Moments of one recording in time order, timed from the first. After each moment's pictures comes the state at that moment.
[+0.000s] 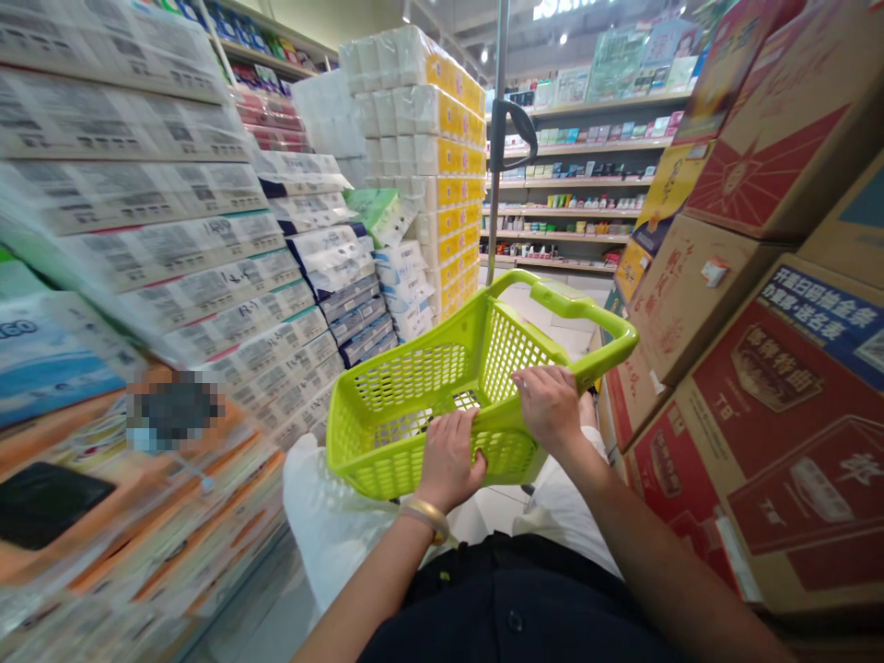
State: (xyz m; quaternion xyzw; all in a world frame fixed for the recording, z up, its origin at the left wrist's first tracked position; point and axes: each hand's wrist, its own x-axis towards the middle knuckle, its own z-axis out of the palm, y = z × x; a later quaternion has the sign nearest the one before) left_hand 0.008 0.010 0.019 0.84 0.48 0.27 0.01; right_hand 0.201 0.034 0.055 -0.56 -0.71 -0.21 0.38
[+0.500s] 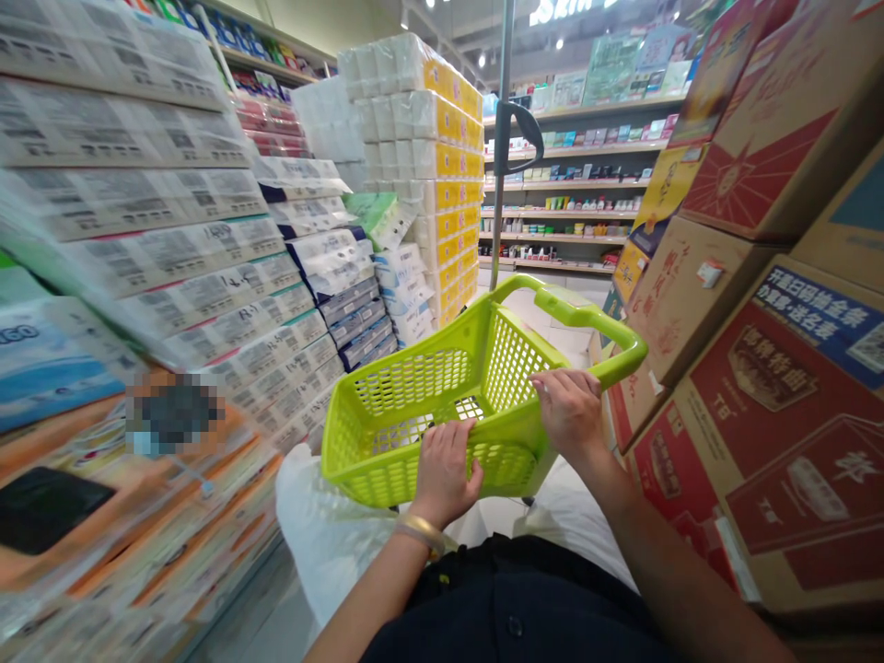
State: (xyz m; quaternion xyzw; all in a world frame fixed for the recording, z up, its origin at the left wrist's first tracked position) left_hand 0.002 -0.001 0.012 0.84 0.47 0.28 -0.01; right_hand 0.218 0.016 0.060 -0.57 -0.68 -0.21 0.41
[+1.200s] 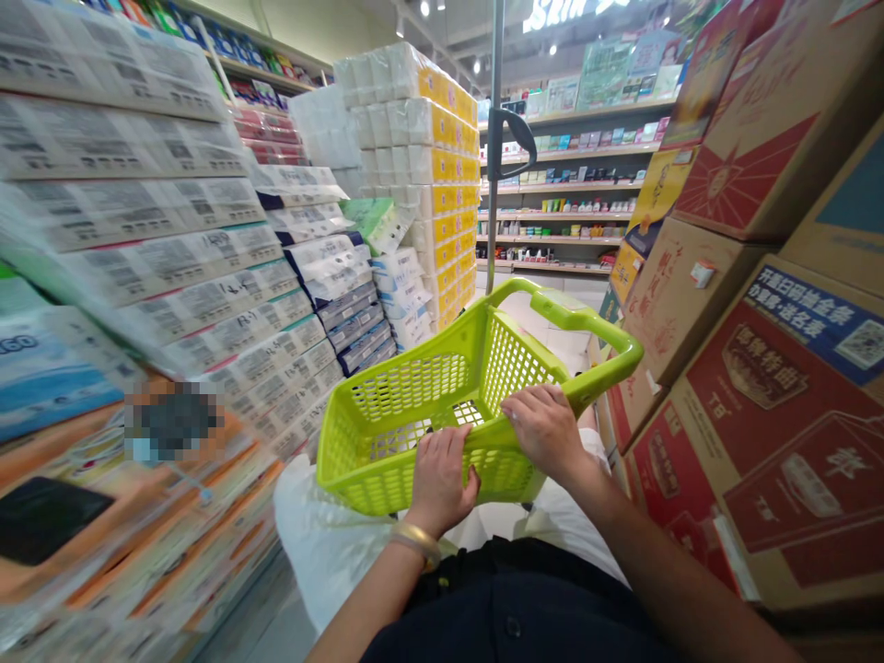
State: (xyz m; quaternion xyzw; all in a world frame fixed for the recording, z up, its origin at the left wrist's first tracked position) left_hand -0.003 -0.005 0.010 0.84 0.47 0.28 -0.01; right_hand 0.202 0.008 0.059 -0.50 -0.77 -0.19 0.33
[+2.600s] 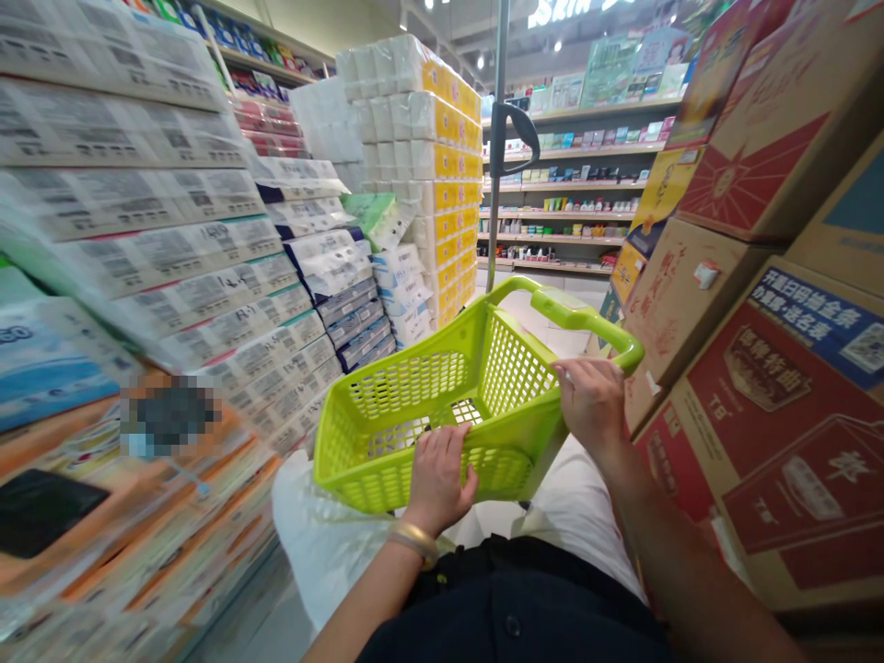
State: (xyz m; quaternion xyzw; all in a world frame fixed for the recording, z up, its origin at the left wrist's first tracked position) left_hand -0.004 -0.005 0.006 0.84 0.45 0.30 -0.04; right_hand 0.247 0.019 0.074 -0.58 -0.65 -0.27 0.41
